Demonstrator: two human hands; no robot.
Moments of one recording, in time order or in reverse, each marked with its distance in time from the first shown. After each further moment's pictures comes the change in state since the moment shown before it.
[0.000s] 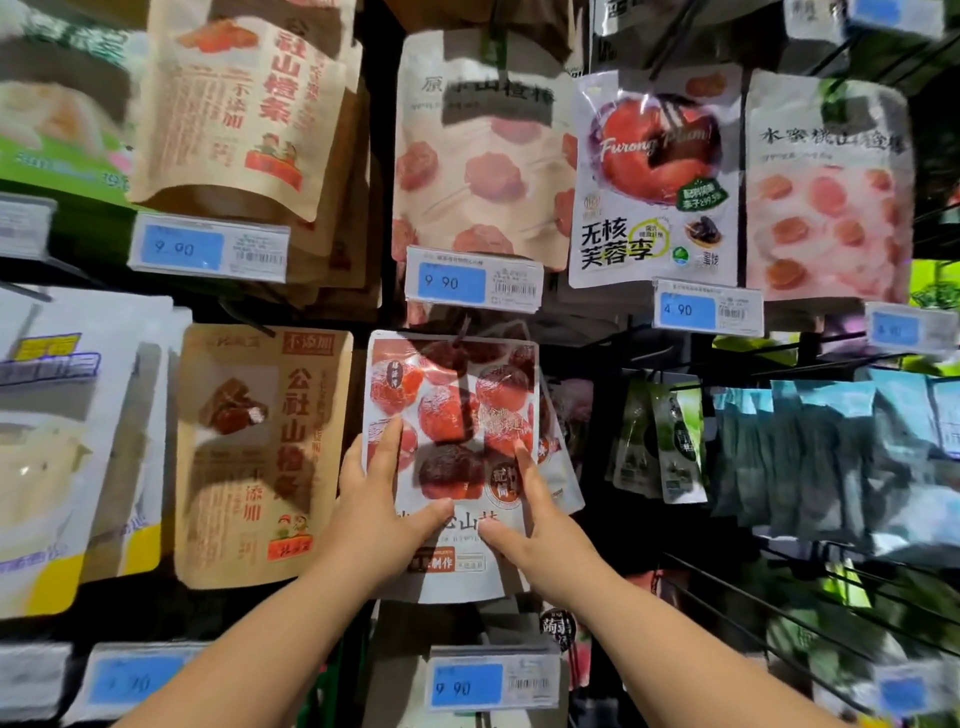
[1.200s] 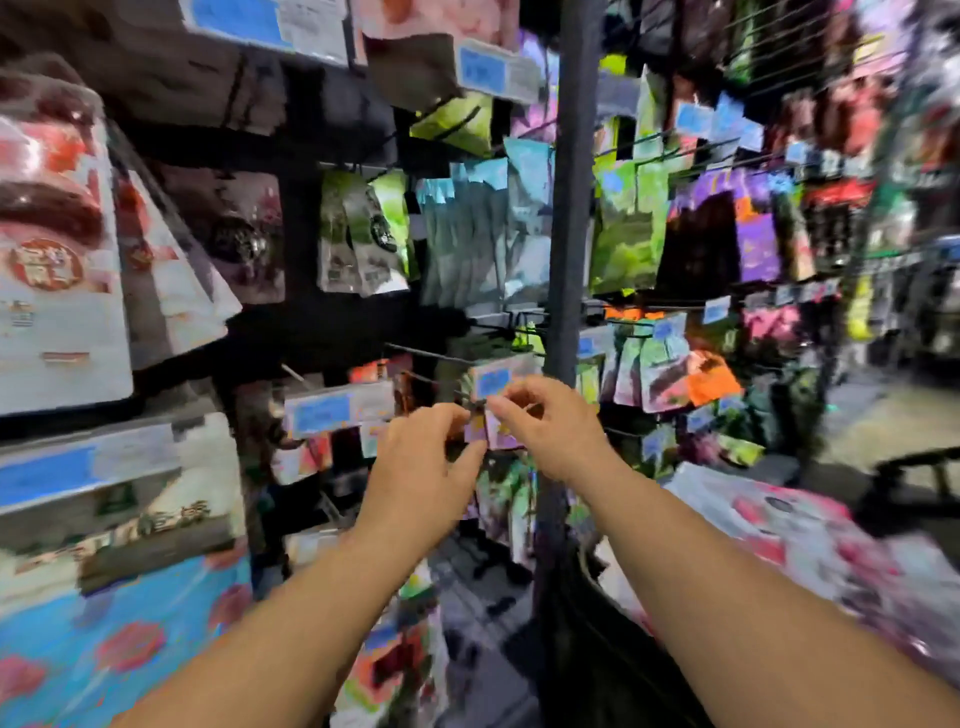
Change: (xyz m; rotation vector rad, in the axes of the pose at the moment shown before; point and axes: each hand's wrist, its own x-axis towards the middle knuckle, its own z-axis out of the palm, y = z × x) left_hand -0.188 0.152 0.204 -0.182 -0.371 0.449; right_hand -0.227 0.105 -0.168 -0.226 0.432 0.299
